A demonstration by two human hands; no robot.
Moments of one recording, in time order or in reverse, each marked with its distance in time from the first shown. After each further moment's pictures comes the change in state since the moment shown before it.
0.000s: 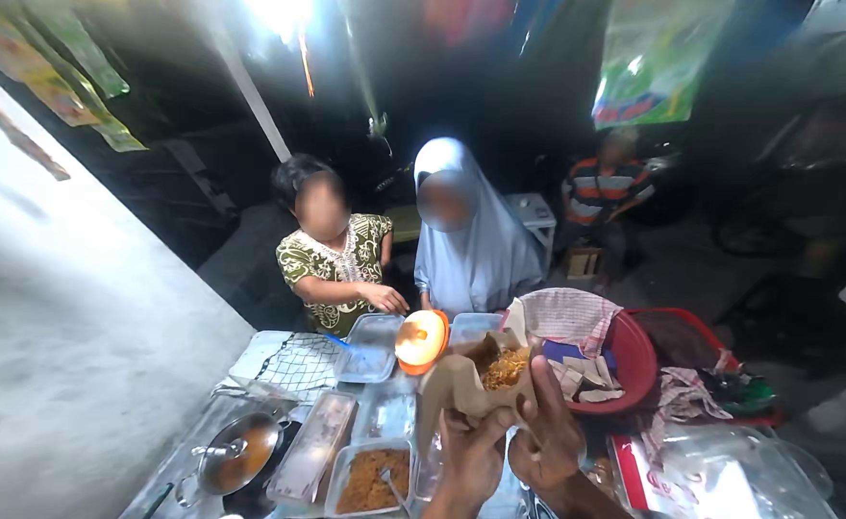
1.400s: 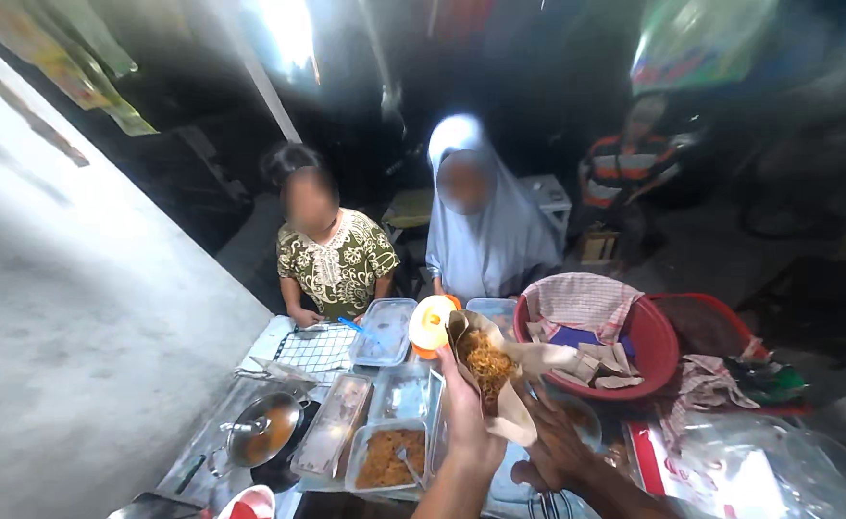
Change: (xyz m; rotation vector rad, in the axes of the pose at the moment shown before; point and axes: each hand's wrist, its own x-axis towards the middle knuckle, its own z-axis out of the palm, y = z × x) left_hand 0.031 0.013 -0.003 -0.004 0.420 -0.382; right_hand -0.067 0.024 -0.027 -0.162 -0.579 -0.169
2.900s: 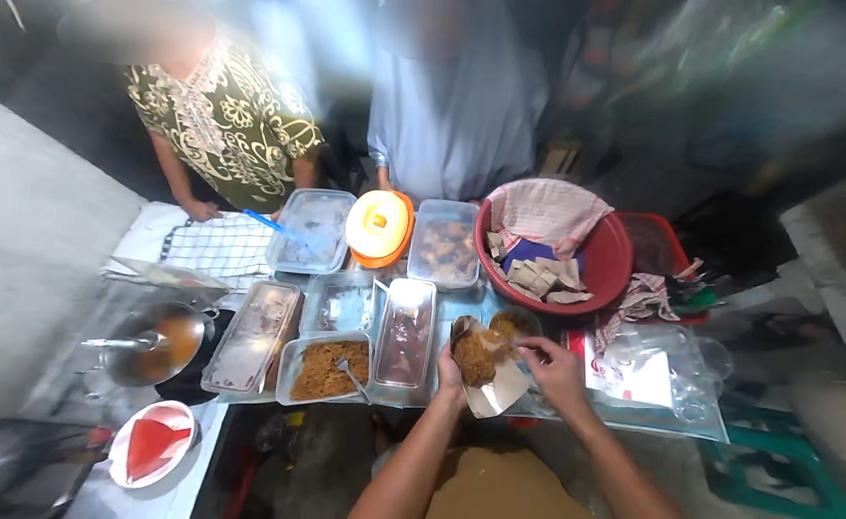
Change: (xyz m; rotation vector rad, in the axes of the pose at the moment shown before) left_hand 0.030 -0.189 -0.175 -0.063 0.311 -0.423; right_hand -0.106 0.008 -0.021 0.175 -0.266 1.202
